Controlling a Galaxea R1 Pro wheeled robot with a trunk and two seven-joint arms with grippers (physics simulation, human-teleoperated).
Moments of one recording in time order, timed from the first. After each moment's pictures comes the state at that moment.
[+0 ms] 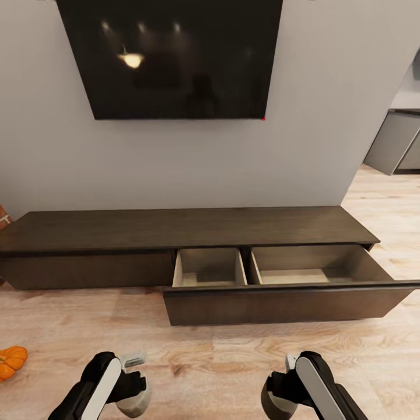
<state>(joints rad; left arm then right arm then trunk) -0.29 0.05 -0.06 -1.10 0.52 1.03 0.41 -0.25 -0.09 0.19 -1.22 -0.89 1.03 -0.67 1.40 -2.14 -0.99</state>
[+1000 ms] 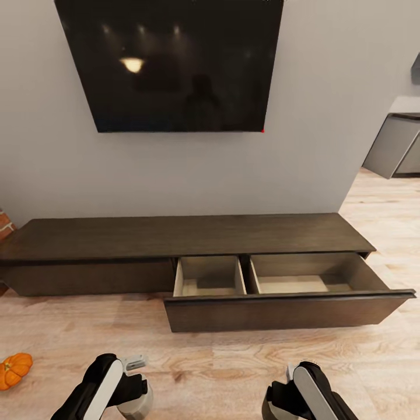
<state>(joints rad) -0.29 0.04 -0.06 -1.08 0.53 1.03 0.41 -0.25 -0.07 0.19 -1.10 -0.90 0.92 -0.65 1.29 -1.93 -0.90</state>
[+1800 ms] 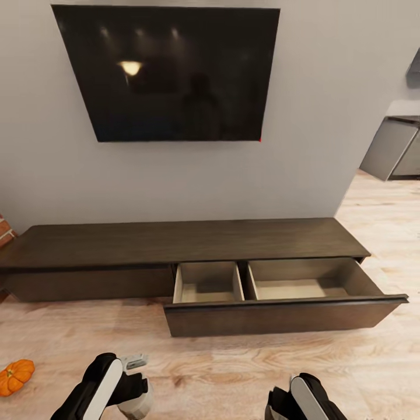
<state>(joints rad) -0.29 0.04 -0.06 -1.08 0.53 1.03 0.41 -0.25 -0.05 0.19 -0.98 -0.90 0.73 -0.65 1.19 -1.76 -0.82</state>
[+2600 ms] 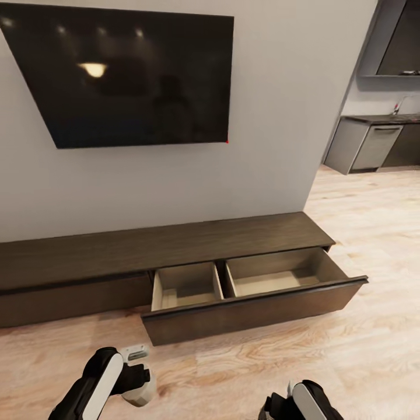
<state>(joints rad) -0.29 0.04 -0.06 -1.15 0.53 1.04 0.41 -0.25 -0.05 0.18 -0.91 -0.90 0.73 -0.54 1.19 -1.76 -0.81</state>
